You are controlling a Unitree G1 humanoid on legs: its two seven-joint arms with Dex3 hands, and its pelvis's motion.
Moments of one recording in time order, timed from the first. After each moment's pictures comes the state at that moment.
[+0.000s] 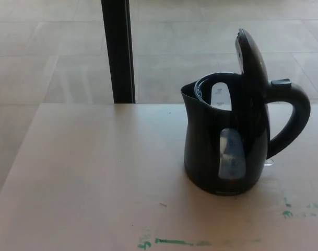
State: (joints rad) left_arm 0.48 0.33 0.46 0.46 -0.20 0.12 -0.25; right_arm 0.23 -0.37 -0.51 0.74 0.15 0.00 0.24
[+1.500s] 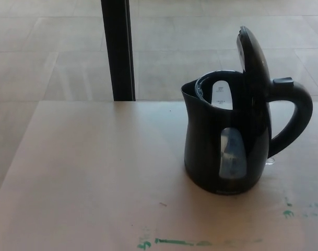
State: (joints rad) left_arm 0.57 0.31 0.60 0.28 -0.49 0.24 -0.43; right_arm -0.55 -0.79 -0.35 0.14 0.35 0.18 0.25
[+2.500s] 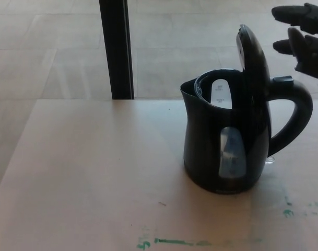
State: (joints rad) left_arm 0.56 0.33 0.59 0.29 -0.49 0.26 -0.44; right_arm -0.89 -0.53 0.07 0.52 0.06 0.12 0.25
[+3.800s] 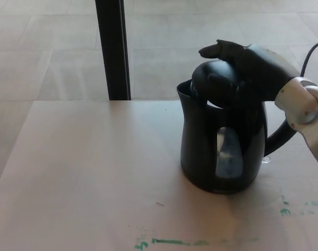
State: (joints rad) left_arm 0.51 0.36 0.54 0.35 -0.48 0.24 -0.45; right_arm -0.96 -0.51 0.49 0.56 -0.35 -0.04 0.15
